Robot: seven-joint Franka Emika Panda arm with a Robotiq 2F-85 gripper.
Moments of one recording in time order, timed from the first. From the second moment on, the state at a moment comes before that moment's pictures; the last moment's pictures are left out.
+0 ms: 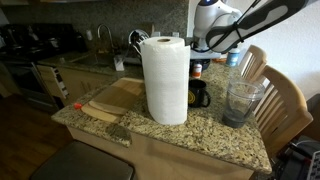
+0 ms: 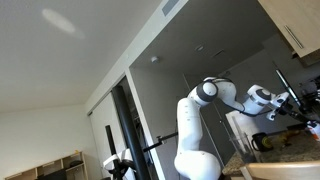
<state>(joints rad) 0.15 0.33 -0.11 -1.78 -0.52 2.37 1.15</state>
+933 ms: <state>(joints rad) 0.18 0.33 -0.15 -1.77 -1.00 2.33 1.64</state>
